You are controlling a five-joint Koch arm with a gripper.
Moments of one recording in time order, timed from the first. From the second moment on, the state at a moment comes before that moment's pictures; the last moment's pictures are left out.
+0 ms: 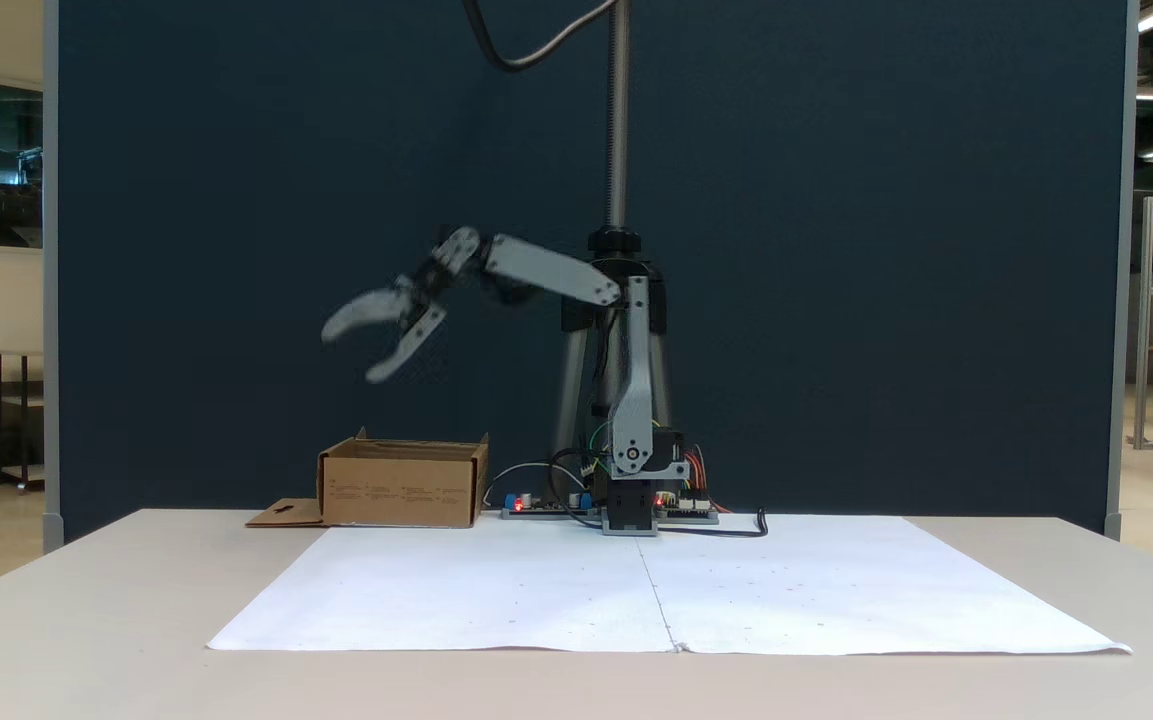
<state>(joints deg) 86.1 89.5 68.6 38.1 -10.7</state>
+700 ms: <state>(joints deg) 22.8 98.8 72.6 38.1 -0.5</state>
